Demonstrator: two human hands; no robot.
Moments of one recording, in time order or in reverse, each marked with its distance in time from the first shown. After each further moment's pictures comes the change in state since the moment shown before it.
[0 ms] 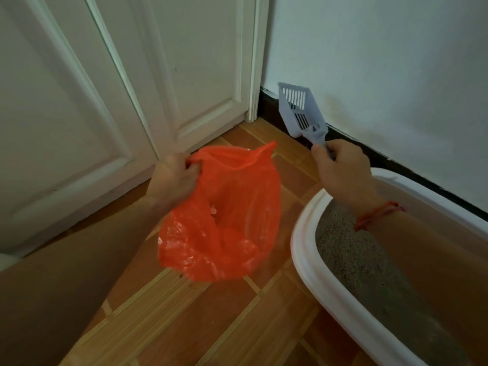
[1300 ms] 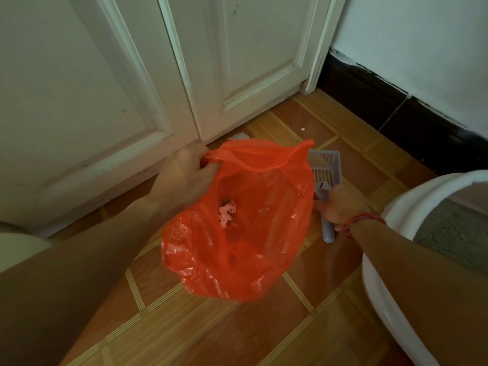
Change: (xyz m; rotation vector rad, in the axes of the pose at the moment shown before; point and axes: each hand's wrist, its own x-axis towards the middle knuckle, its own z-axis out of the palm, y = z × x) left_hand 0.025 -0.089 -0.016 0.092 0.011 0.025; right_hand 0.019 0.062 0.175 -0.403 -0.528 0.301
